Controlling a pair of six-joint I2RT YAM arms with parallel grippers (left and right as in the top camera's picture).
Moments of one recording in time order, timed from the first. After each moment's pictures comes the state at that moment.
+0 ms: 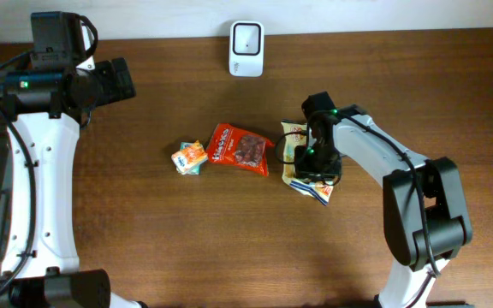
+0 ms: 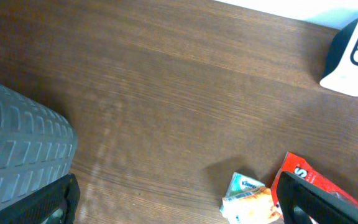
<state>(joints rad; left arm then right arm) 0.05 1.69 1.87 -1.12 -0.12 -0.18 0.28 1.98 1.33 -0.93 -0.20 0.33</state>
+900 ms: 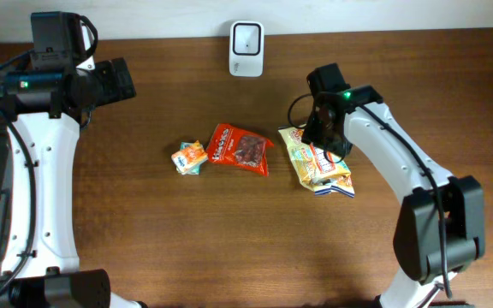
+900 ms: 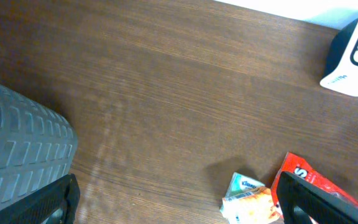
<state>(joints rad) 0.05 1.69 1.87 -1.12 -0.12 -0.18 0.28 1.89 1.47 -0.97 0.08 0.75</state>
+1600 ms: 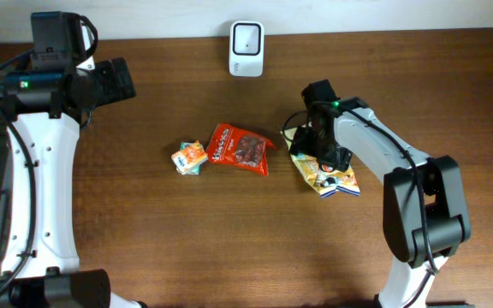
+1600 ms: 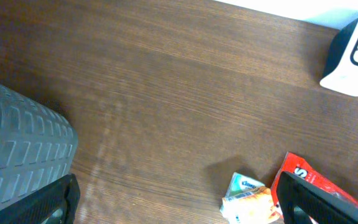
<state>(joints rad) 0.05 1.69 1.87 -1.12 -0.12 -0.18 0.27 1.99 1.40 -0.89 -0.01 0.59</state>
